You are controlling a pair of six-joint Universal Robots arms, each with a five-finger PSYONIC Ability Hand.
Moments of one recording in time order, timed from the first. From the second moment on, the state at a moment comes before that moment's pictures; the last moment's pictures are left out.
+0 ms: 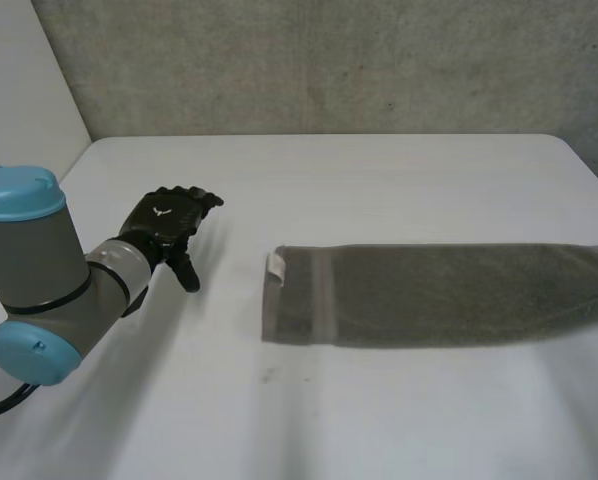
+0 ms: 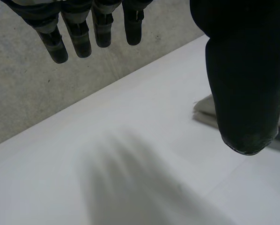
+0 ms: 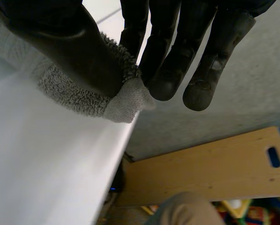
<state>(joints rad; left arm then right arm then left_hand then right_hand) 4.39 -2.02 -1.53 3.28 -1.40 3.35 1.21 -1.04 1.51 -0.15 1.36 2.24 0.18 0.17 0.17 0.17 0.03 1.32 1.30 1.32 1.34 1.16</state>
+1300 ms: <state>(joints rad) 4.38 -2.01 -1.57 3.29 -1.40 3.35 1.84 -1.18 1.81 -0.20 1.40 2.64 0.18 0.17 0.17 0.17 0.03 0.75 0.74 0.73 0.73 0.57</state>
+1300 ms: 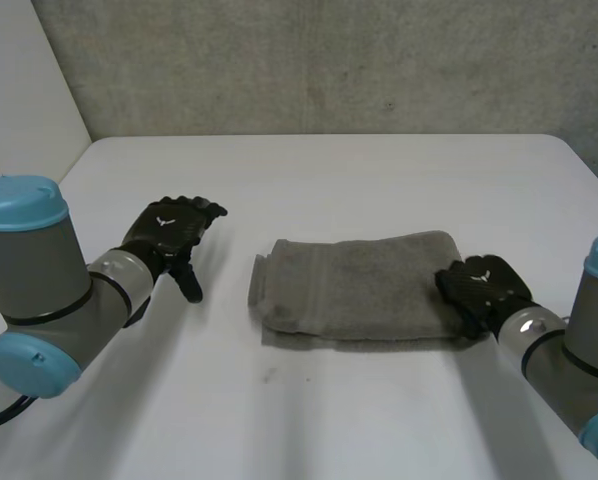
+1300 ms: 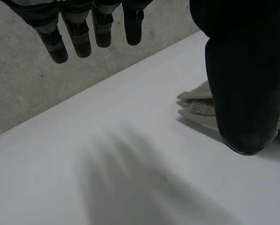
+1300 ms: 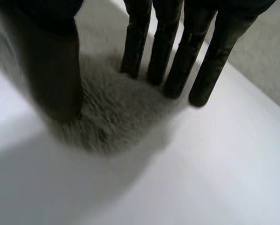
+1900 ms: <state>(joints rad) 4.35 -2.00 -1.58 3.28 -1.41 3.34 2.34 -1.03 1.53 -0.31 1.40 2.30 0.18 0.17 0.17 0.17 0.03 1.31 1.30 1.33 1.34 1.15</state>
